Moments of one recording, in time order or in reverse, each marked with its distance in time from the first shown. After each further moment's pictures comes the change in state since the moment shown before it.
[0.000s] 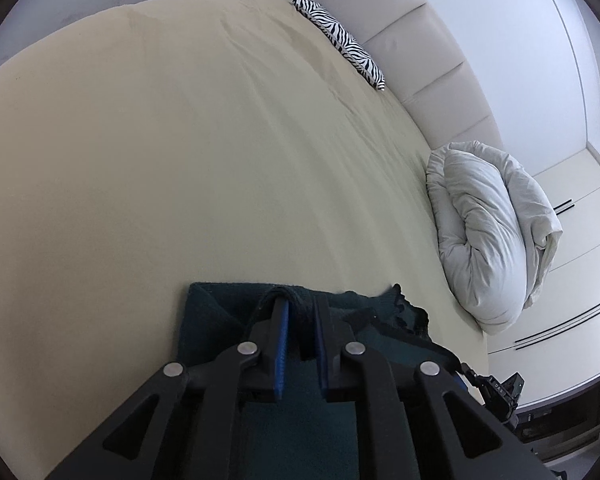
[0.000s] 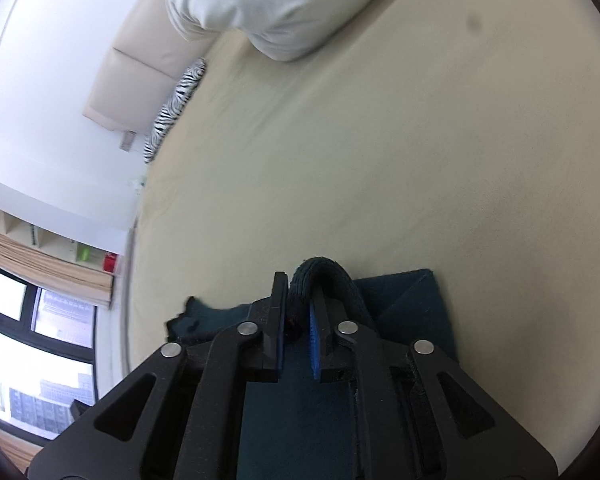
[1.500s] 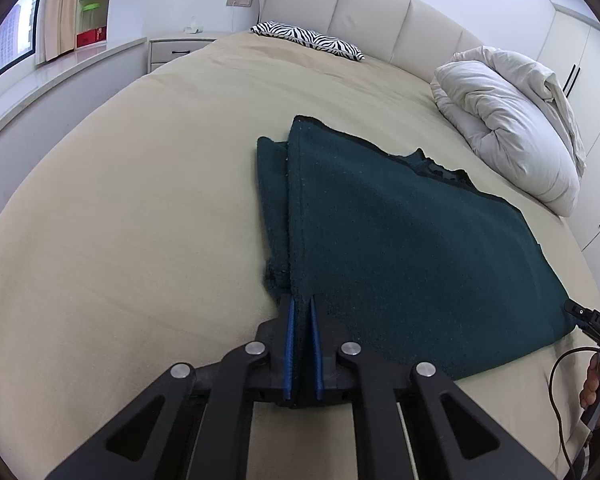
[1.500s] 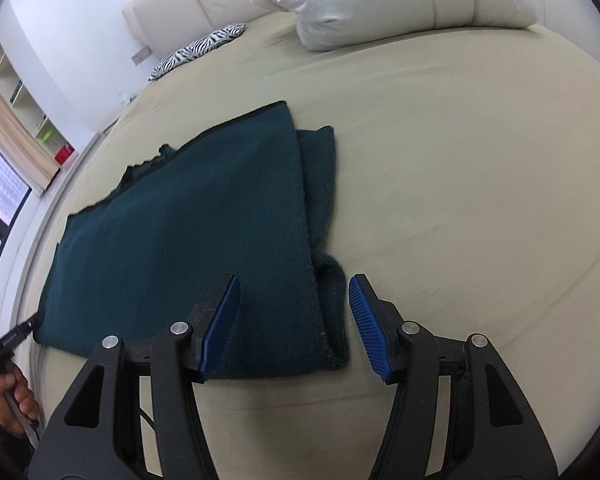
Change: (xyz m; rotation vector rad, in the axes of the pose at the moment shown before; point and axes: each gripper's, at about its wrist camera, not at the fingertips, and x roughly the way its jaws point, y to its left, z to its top) left arm -0.081 -0.006 -0.153 0.430 -0.065 0.326; right arm -0.106 -0.022 -0.141 -0.483 -0.035 -0.224
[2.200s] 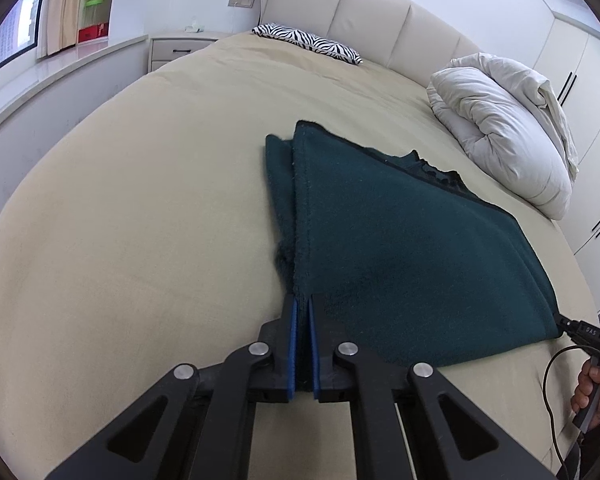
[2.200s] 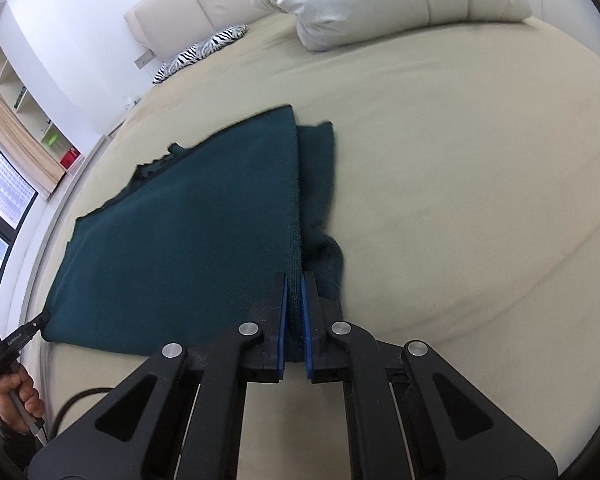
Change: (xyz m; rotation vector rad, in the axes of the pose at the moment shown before) left arm -0.016 0.014 -0.013 -0.034 -0.001 -0.032; right arm -0.016 -0.015 -0.016 0.058 0.023 0.017
